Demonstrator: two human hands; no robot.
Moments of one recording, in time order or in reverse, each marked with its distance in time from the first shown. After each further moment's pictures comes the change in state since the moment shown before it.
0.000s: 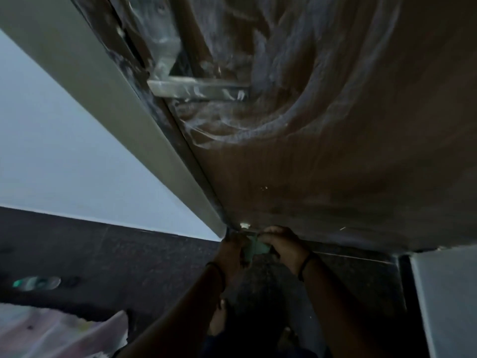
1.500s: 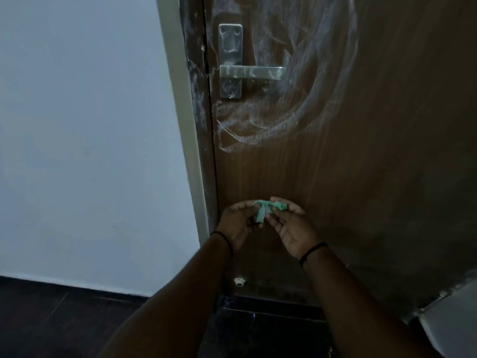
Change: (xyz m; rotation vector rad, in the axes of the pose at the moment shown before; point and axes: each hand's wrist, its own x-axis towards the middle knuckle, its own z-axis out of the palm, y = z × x) left_hand 0.014 0.047 -0.018 -0.134 -0.402 0.529; right_hand 0.013 -0.010 0.028 0.746 0.031 -0.677
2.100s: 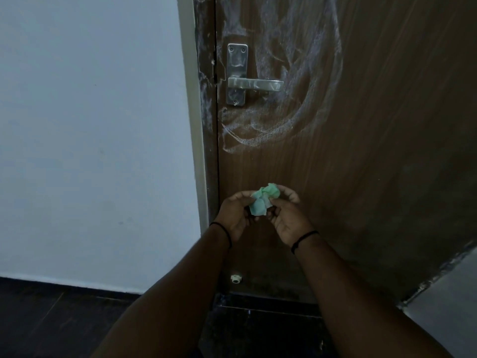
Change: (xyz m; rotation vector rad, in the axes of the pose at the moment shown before) left_hand -0.032 0.021 0.006 0.017 -0.016 0.041; right_hand -0.042 -0.016 0.039 -0.114 0.083 -0.124
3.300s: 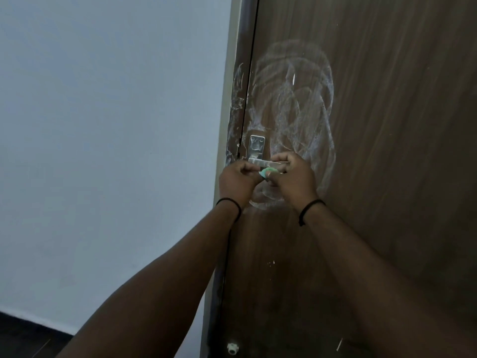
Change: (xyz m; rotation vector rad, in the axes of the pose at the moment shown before) left_hand -0.046 0.186 0.066 0.541 0.369 0.765; right_hand -0.037 -0.177 0.132 -0.727 -0.154 -0.710
